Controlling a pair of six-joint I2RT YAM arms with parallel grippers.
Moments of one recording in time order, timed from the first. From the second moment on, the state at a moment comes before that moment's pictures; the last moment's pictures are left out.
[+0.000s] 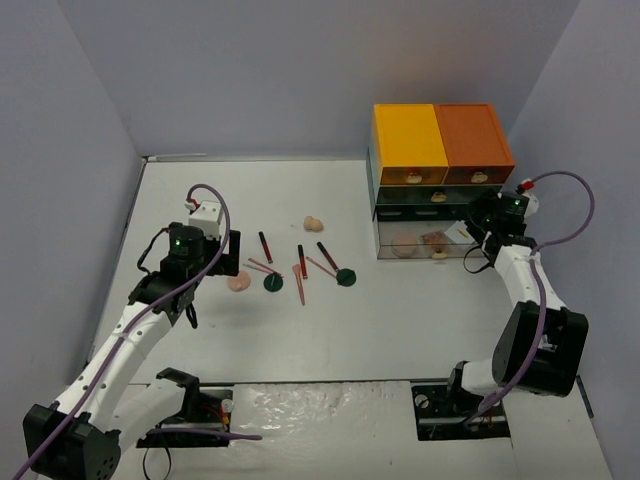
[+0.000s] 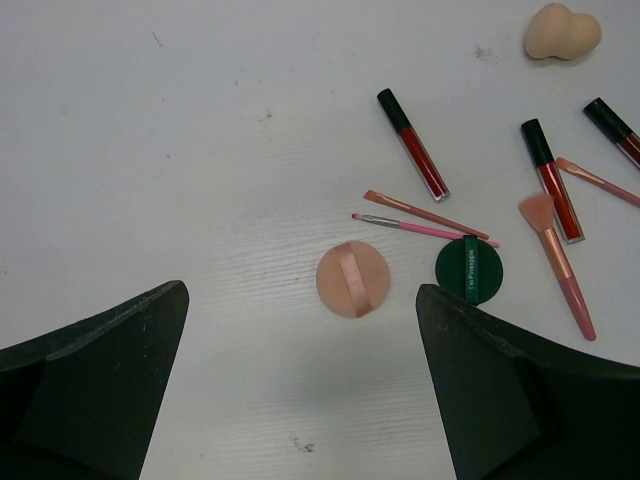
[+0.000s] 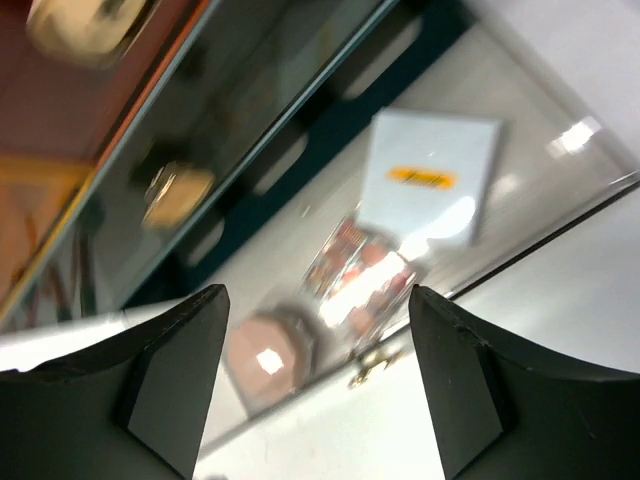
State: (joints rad) left arm -0.32 0.93 0.79 -0.40 -0.17 -0.04; right arm -0.23 1.37 0.87 -0.12 -0.06 0.65
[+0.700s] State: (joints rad) left arm -0.33 0.94 0.79 -0.40 -0.18 -0.04; right arm -0.20 1.41 0.57 -0.01 -0.11 0.64
